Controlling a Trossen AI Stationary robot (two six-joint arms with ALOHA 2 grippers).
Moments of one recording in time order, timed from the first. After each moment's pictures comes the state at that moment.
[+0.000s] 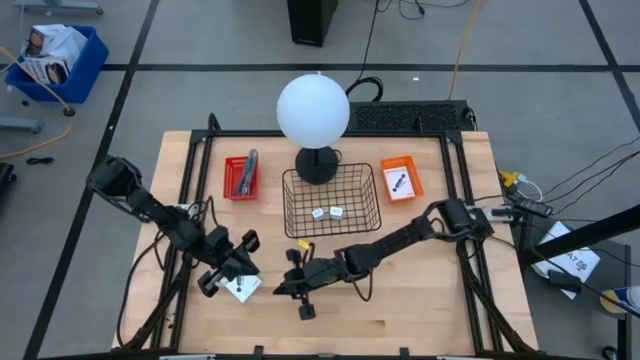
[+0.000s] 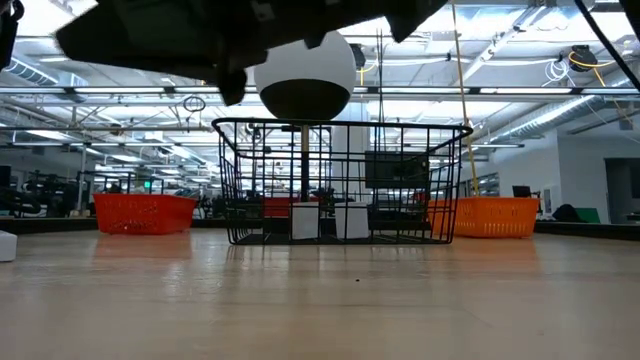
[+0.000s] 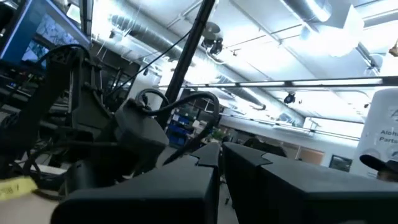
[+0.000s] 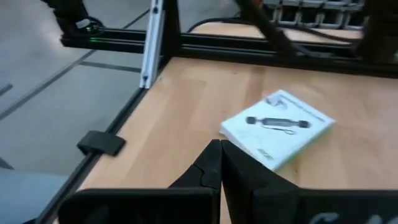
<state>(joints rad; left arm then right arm) -0.63 1.34 0.25 1.57 -0.17 -0.32 0.34 2.18 1.49 0.30 0.03 0.09</state>
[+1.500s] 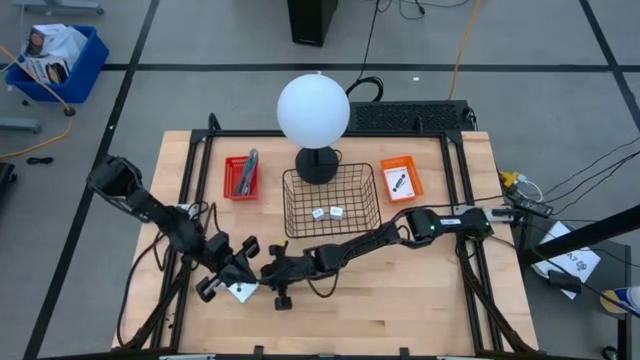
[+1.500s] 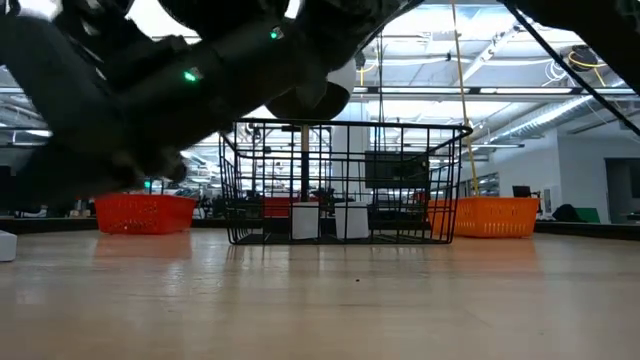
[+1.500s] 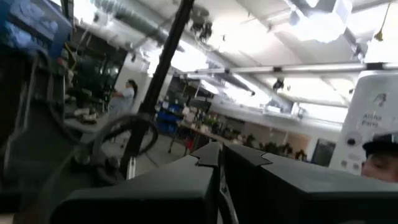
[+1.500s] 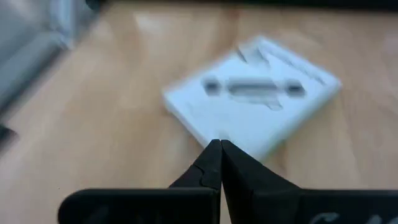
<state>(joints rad) -0.65 1.35 0.25 1.53 -0.13 -0.32 0.26 2.51 1.92 0.06 0.02 0.09</state>
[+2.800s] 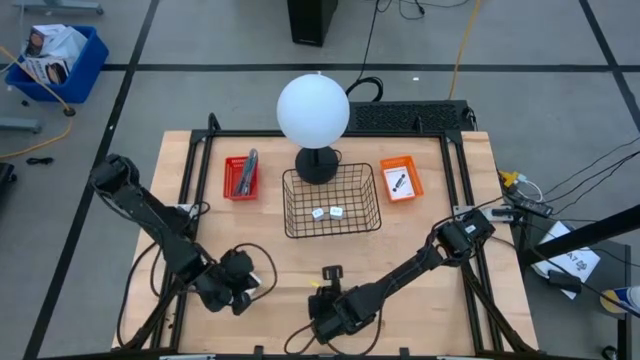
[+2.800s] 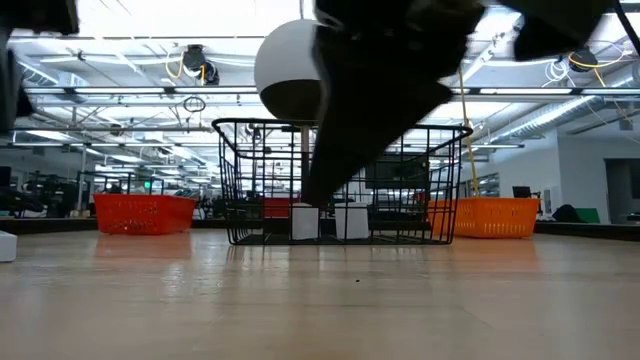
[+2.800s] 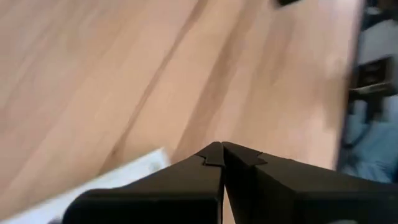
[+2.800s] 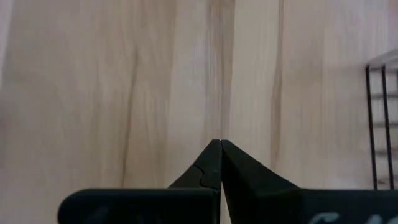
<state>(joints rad) -0.81 1.35 0.72 -0.36 -0.39 -1.22 0.55 2.31 1.91 -0.90 0.45 0.38</state>
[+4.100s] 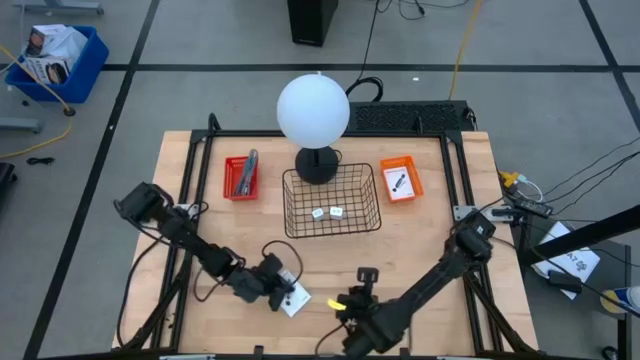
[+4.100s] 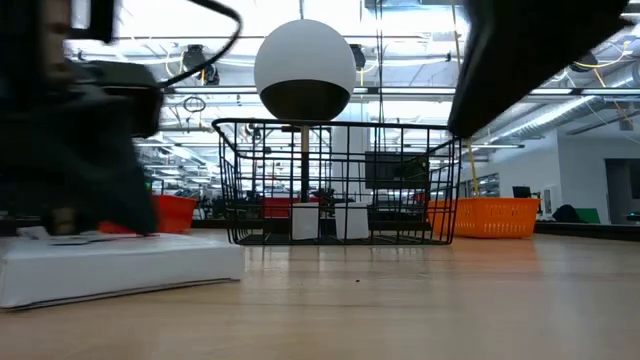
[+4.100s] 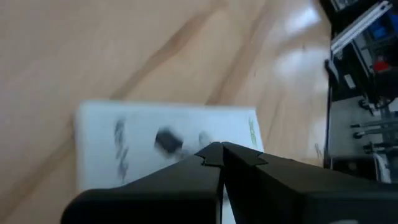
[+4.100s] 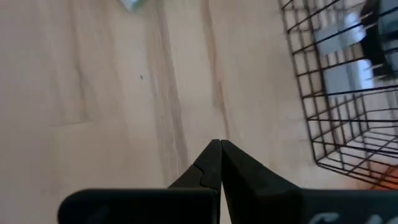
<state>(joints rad) -0.64 1.78 0.58 0.49 -0.35 -1.28 0.69 2.24 1.88 -1.29 0.62 0.78</state>
